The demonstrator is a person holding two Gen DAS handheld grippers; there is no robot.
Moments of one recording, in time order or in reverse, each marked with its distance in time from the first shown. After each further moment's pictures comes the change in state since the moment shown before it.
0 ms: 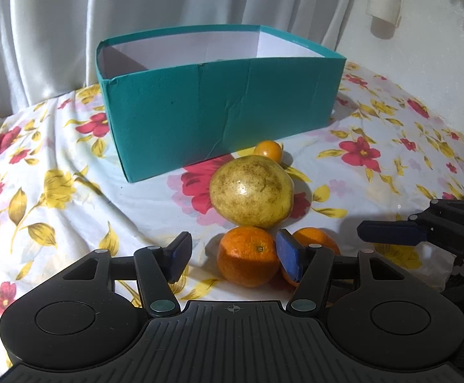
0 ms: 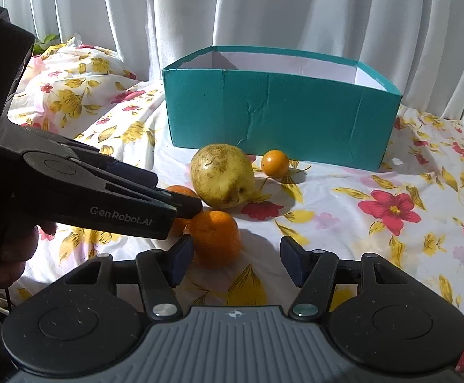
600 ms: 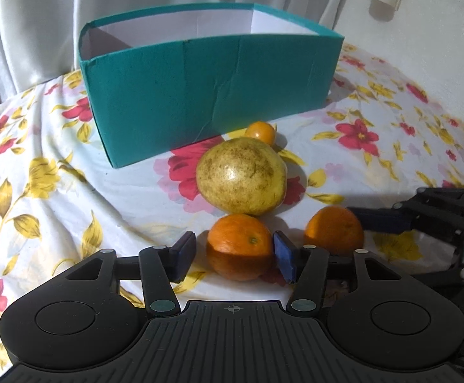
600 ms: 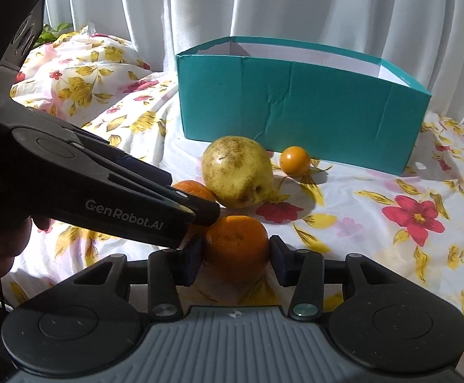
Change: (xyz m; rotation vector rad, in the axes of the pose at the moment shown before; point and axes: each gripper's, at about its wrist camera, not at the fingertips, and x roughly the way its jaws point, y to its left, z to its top) left arm 0.018 -0.008 0.002 0.021 0.094 -0.002; right arm 0.016 -0.003 0.000 -0.035 0.005 0.013
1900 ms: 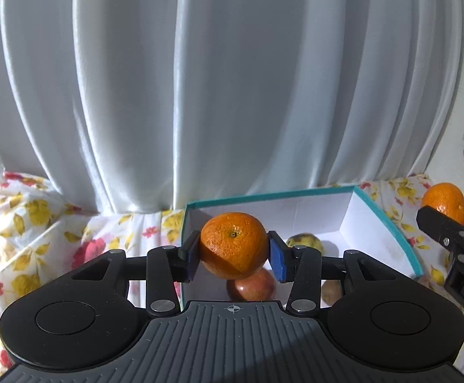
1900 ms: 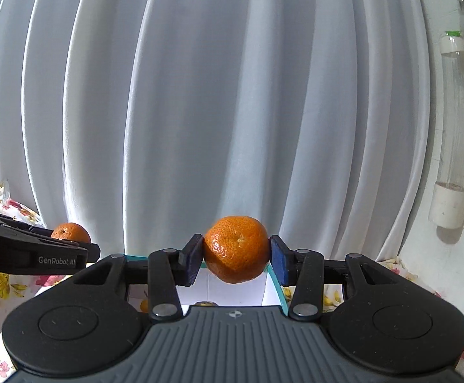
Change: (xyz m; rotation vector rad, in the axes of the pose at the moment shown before) left arm -0.069 0.025 0.174 -0.215 -0.290 0.352; right arm -0.052 -0.083 0.179 0.102 -0.458 -0.252
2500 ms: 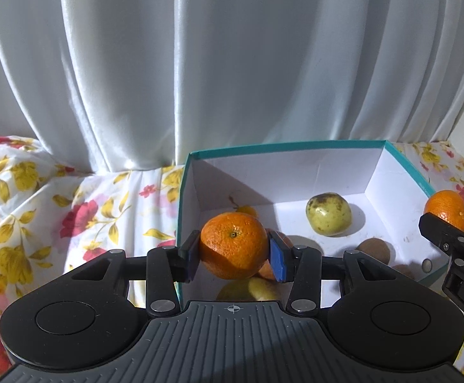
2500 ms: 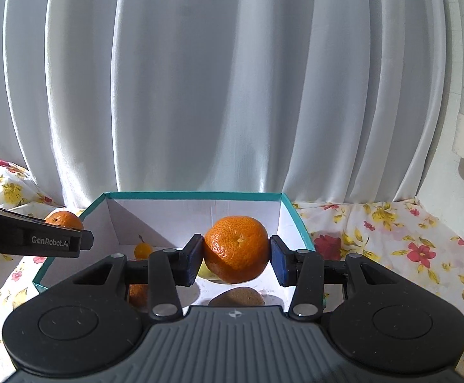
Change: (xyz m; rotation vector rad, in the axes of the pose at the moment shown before) left arm 0.059 0.007 -0.020 -0.006 0.144 0.022; right arm 0.058 0.003 -0.045 0.020 0.197 0.015
